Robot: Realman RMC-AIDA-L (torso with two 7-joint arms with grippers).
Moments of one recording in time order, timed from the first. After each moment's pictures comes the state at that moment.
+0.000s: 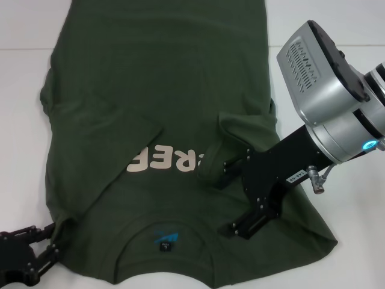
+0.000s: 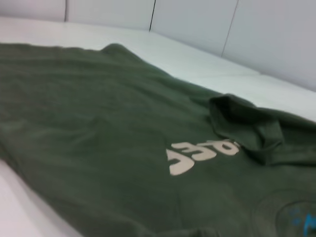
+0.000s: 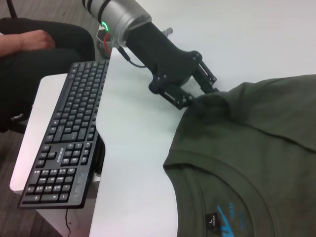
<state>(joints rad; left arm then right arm) -0.18 -2.17 0.19 0.66 2.27 1.60 -1.01 0.69 2.09 -1.32 -1.17 -2.18 -1.71 1.87</state>
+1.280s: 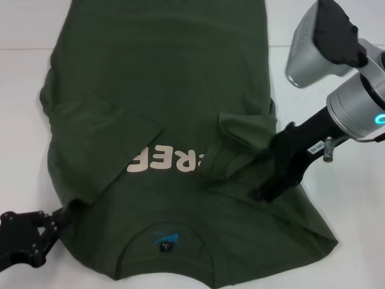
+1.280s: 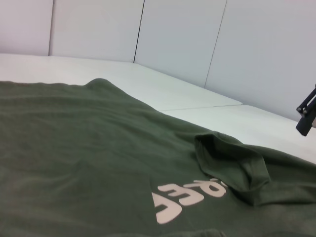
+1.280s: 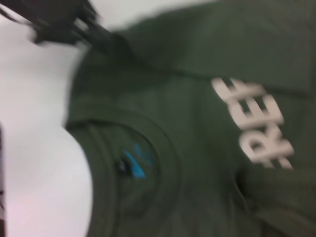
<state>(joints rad) -0.22 -2.16 0.18 0.65 2.23 1.66 -1.01 0.71 2.09 -1.28 -1.27 -2.44 -1.71 2.22</state>
